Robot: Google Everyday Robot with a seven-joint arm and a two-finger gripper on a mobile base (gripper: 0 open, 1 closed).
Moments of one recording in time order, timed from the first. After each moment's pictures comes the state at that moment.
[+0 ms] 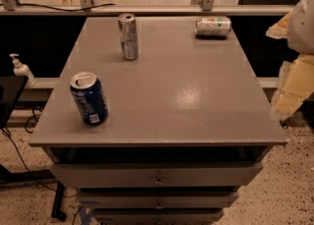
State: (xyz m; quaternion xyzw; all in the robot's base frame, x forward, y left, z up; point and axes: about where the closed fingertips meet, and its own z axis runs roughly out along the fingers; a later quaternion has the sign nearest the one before) arm 0.438 -0.217 0.976 -0.60 0.78 -0.03 0.16
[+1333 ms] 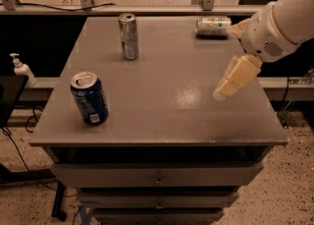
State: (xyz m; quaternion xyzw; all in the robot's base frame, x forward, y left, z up) arm 0.521 -0.160 0.936 -0.58 0.76 0.06 0.30
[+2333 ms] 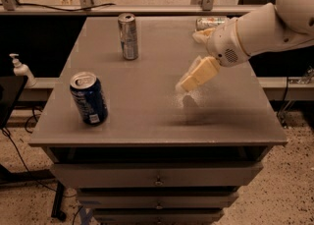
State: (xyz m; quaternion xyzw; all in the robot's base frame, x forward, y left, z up) arm 0.566 -0.082 0.909 -0.55 0.72 0.18 0.39
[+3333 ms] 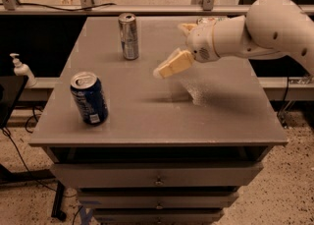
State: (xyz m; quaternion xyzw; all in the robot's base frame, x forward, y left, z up) arm 0.634 -0.041 0.898 -0.50 0.69 0.21 0.48
